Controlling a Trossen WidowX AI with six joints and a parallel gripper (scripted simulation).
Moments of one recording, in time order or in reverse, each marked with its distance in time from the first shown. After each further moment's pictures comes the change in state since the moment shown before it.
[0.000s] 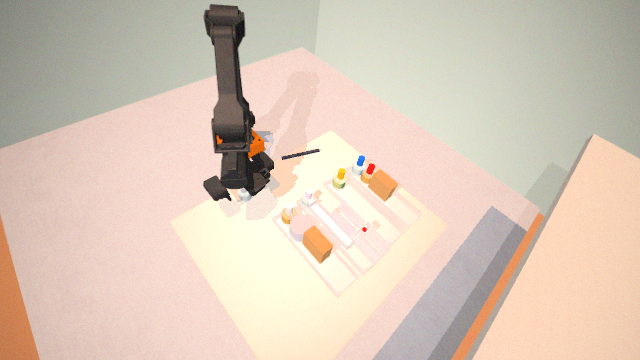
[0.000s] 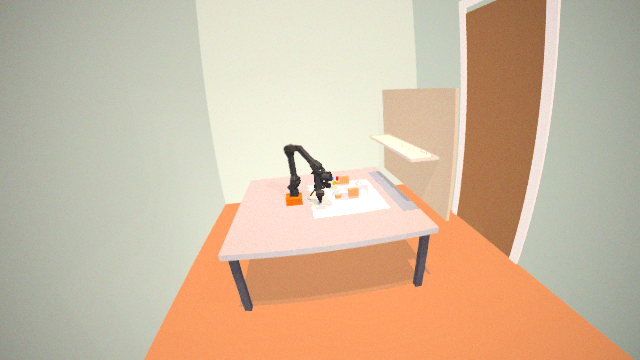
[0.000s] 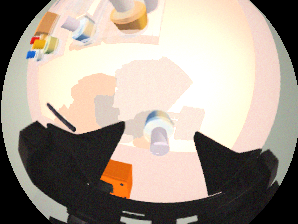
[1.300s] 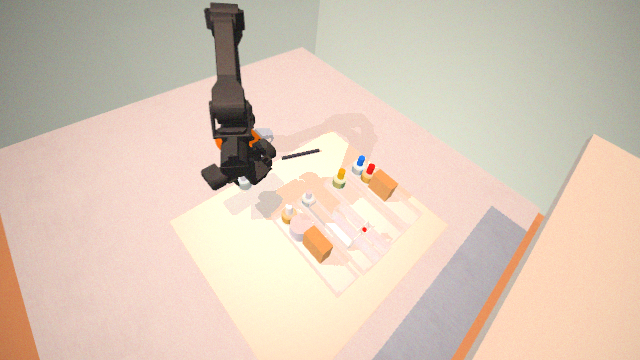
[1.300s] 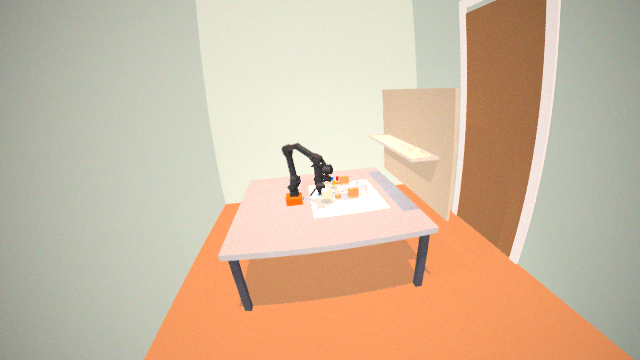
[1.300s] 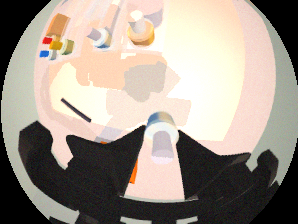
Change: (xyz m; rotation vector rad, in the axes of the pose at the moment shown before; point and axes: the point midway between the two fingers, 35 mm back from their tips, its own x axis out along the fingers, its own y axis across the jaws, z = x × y) arm -0.051 0.005 0.005 -0.007 0.021 0.016
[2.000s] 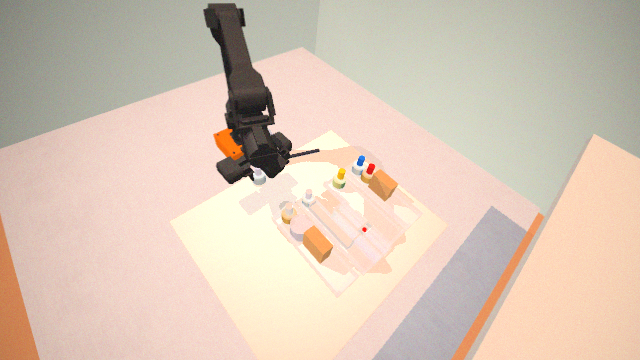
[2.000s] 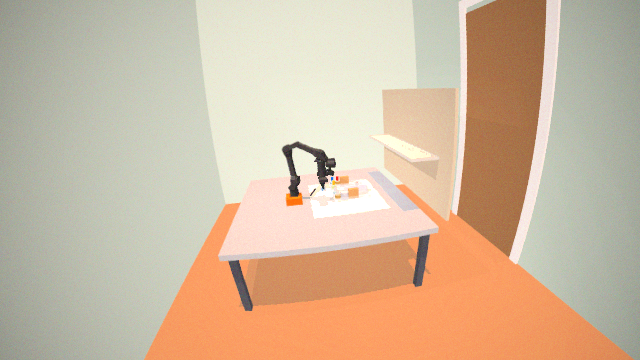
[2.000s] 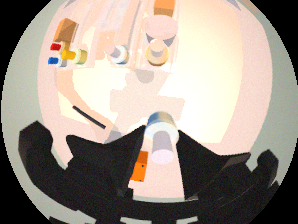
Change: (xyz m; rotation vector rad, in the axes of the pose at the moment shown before) arm -0.029 0.031 0.028 -0.002 -0.014 -0.005
